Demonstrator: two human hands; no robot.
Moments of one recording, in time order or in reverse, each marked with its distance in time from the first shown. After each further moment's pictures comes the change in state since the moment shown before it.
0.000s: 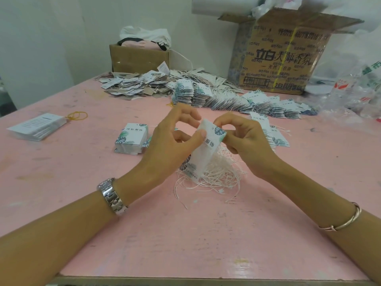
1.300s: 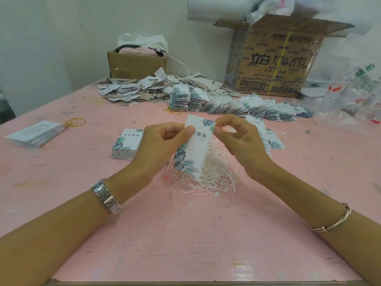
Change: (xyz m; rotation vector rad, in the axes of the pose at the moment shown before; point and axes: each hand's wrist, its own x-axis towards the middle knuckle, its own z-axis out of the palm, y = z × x) left_hand 0.009 -0.004 -0.001 -0.267 0.089 -0.244; right_hand 0.004 0.006 -0.004 -0.074 0.184 0.020
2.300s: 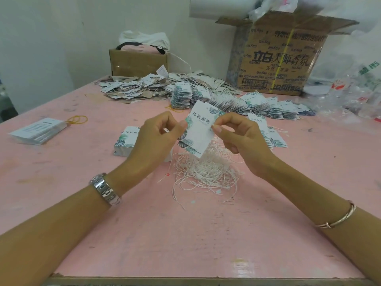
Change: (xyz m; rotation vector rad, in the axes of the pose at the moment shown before) left_hand 0.013 -0.007 -0.016 0.393 0.055 0.188; right_hand -0.002 -0.007 -0.002 0.102 -0.107 0.053
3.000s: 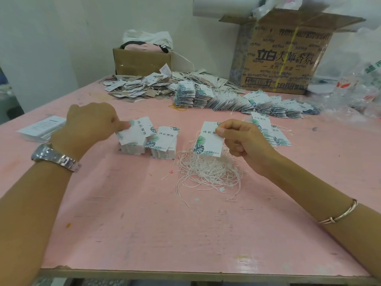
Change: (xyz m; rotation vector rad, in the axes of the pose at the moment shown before) left_hand 0.049 -0.018 -0.113 1.253 -0.130 -0.254; right_hand 0.007 0.011 -0.006 0.078 0.038 0.297
